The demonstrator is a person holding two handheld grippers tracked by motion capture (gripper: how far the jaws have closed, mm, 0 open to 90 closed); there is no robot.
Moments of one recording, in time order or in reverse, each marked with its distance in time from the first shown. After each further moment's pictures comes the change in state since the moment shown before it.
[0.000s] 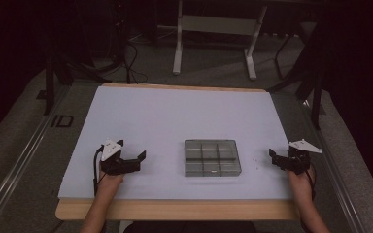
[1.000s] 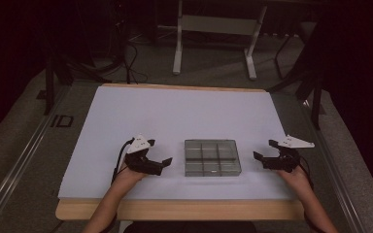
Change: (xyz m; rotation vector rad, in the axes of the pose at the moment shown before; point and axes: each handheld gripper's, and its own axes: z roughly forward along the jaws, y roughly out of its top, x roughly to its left) left arm -0.048 0.025 0.036 0.127 -0.315 0.142; right arm 0.031 0.023 -0.003 -0.058 0.392 -0.150
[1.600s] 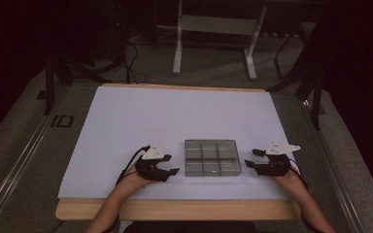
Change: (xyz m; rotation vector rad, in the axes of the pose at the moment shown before) left arm -0.016 -0.014 0.027 0.192 -0.145 0.102; right arm 0.020 -0.008 0.014 0.086 0.161 -0.156
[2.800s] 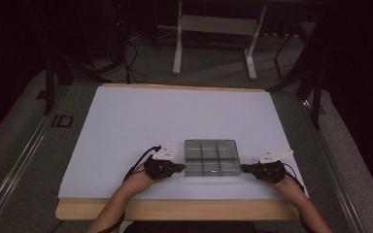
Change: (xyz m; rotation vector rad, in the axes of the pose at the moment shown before) left arm -0.011 0.019 0.010 0.033 -0.080 0.082; right arm 0.024 0.002 0.003 0.031 0.197 -0.081
